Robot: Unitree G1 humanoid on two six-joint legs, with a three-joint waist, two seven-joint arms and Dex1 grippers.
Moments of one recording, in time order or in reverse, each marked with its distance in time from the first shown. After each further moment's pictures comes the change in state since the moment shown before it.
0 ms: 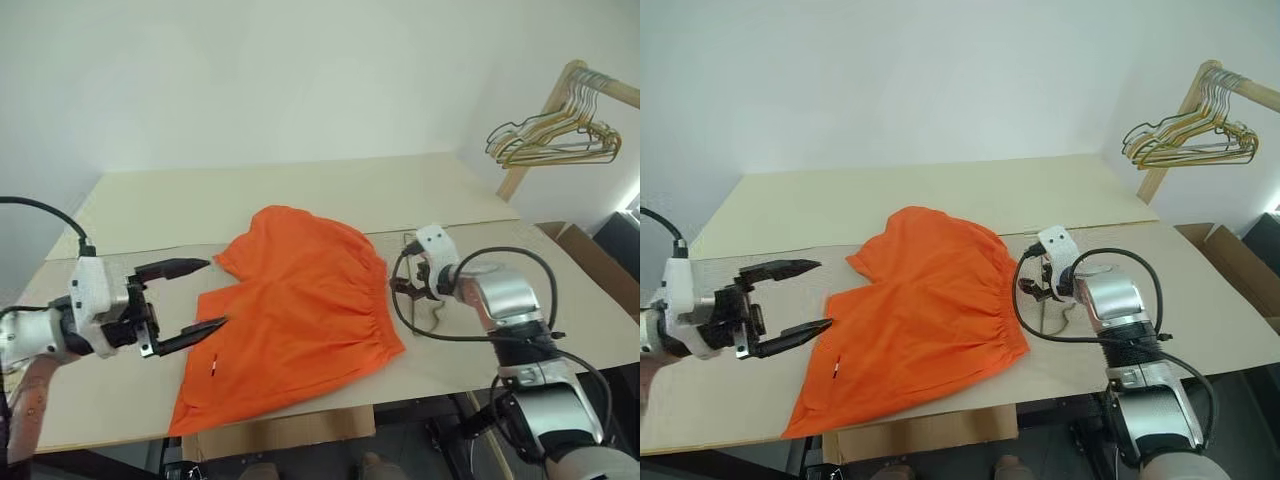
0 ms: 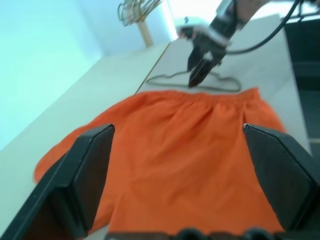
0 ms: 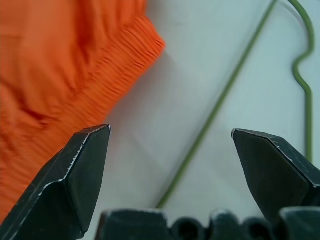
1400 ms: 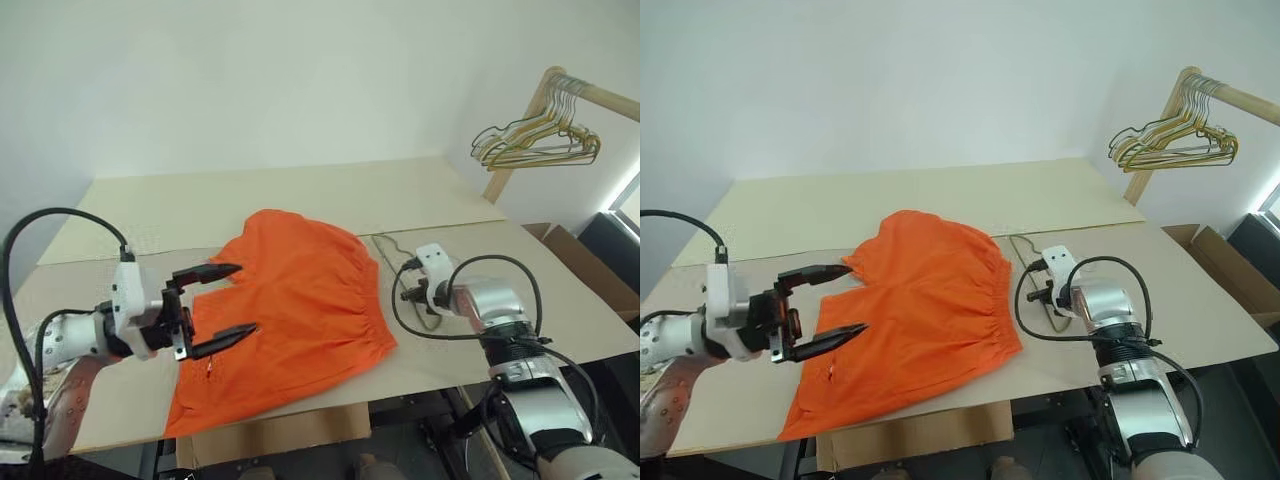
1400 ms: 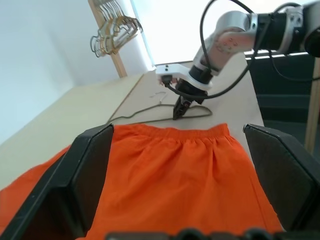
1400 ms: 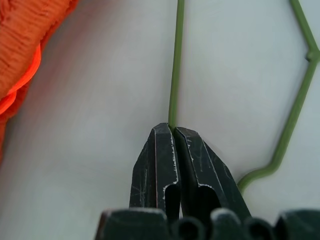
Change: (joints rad) left arm -0.089 -0.069 -0.172 -0.009 0.047 0.034 0.141; right arm 0.001 0.067 -0.085 0.204 0.006 -0.086 -0.065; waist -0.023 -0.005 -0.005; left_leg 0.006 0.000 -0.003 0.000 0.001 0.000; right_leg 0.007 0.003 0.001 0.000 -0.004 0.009
